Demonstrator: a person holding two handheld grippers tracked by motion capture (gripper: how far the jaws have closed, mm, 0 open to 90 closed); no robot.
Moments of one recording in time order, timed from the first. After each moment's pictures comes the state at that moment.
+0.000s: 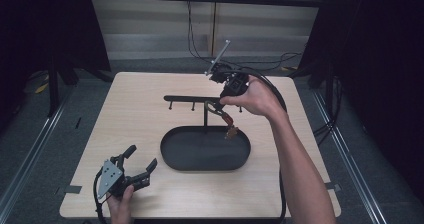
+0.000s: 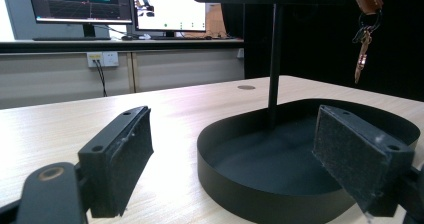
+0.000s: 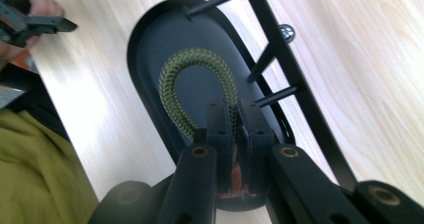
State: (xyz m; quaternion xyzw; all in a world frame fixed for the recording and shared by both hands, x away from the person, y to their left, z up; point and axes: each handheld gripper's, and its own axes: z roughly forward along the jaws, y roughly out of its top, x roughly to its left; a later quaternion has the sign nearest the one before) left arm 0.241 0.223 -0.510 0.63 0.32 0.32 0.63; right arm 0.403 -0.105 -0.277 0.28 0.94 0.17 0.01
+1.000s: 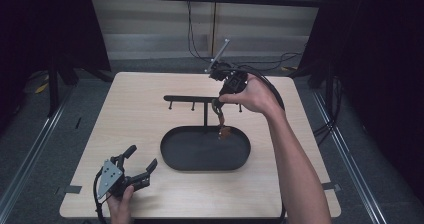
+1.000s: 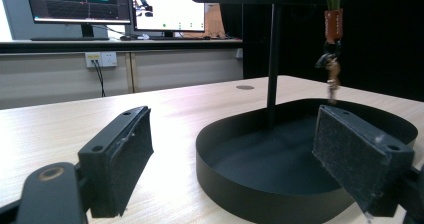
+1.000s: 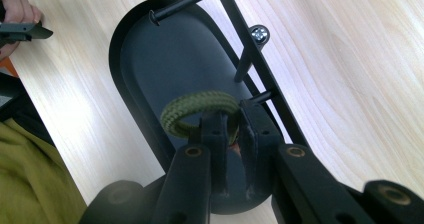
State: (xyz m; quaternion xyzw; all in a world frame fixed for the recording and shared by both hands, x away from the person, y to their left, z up) left arm 0.241 0.223 -0.510 0.63 0.32 0.31 0.63; right arm 0.416 -0.106 -0.284 0.30 0.94 0.16 0.01
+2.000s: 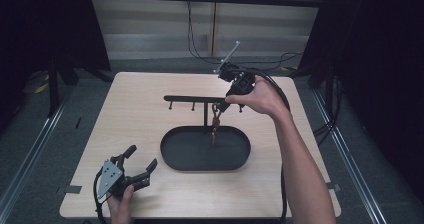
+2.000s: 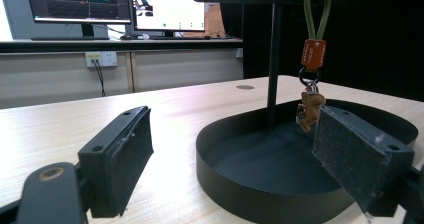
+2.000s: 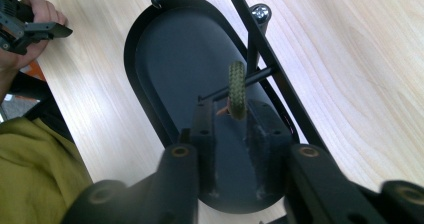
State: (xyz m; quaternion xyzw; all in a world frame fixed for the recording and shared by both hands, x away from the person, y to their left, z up) left arm 0.241 0.222 -0.510 0.63 0.32 0.31 0.63; right arm 0.415 -0.128 -0.291 0.31 0.93 0.19 -0.03
